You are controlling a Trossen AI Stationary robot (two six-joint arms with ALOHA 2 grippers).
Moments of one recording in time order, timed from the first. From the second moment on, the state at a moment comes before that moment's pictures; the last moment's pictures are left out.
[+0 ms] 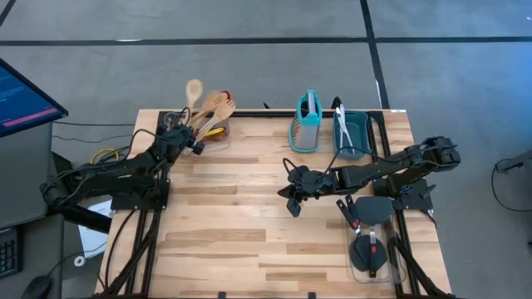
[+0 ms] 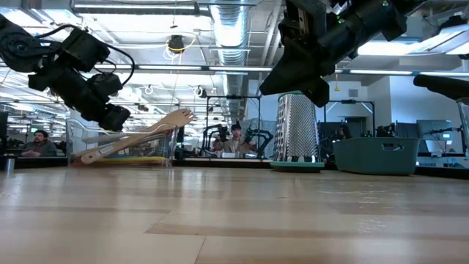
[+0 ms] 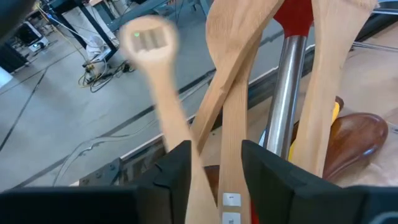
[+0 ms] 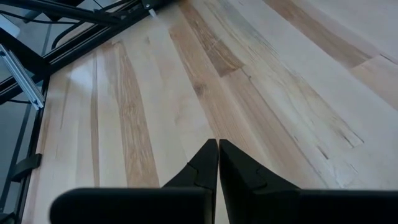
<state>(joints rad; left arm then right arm) 0.70 0.89 0.14 0.29 -0.64 0.13 0.16 1.52 0.81 0.11 0.18 0.59</state>
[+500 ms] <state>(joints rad) 0.70 0.89 0.14 0.26 -0.64 0.06 0.16 1.52 0.81 0.11 0.18 0.59</state>
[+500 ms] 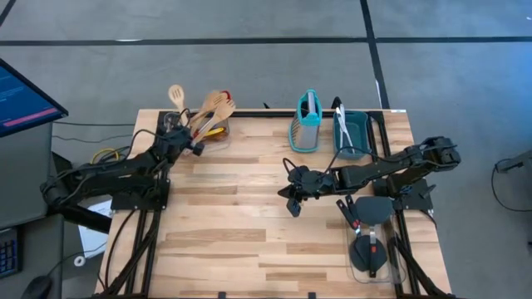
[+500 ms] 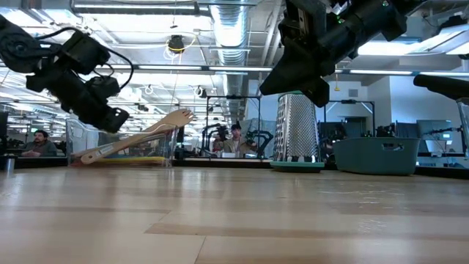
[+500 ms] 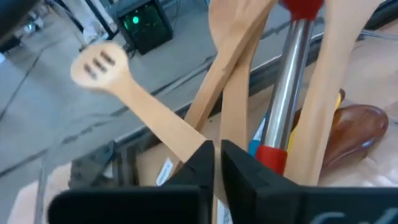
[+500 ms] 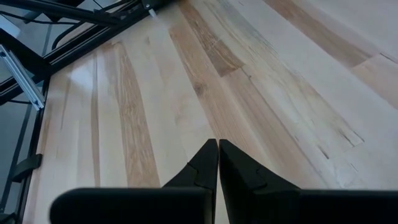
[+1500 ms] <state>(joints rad) 0.72 1.02 0.08 0.42 -0.66 -0.11 0.17 1.52 0.81 0.11 0.18 0.60</state>
